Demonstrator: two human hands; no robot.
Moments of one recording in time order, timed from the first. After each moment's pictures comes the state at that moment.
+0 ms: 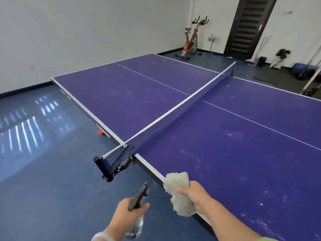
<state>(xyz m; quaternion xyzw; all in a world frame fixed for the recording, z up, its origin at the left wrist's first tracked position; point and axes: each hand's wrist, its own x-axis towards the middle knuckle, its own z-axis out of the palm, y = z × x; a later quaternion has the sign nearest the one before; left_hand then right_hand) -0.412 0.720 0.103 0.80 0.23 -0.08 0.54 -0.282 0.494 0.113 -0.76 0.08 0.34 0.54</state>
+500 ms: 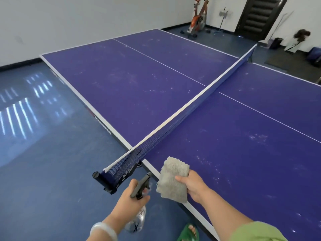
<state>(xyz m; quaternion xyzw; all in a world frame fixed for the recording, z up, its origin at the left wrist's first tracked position) -0.312 0.803 0.083 0.79 0.21 -0.09 0.57 -0.173 0.596 0.072 -0.69 0.11 0.36 0.62</state>
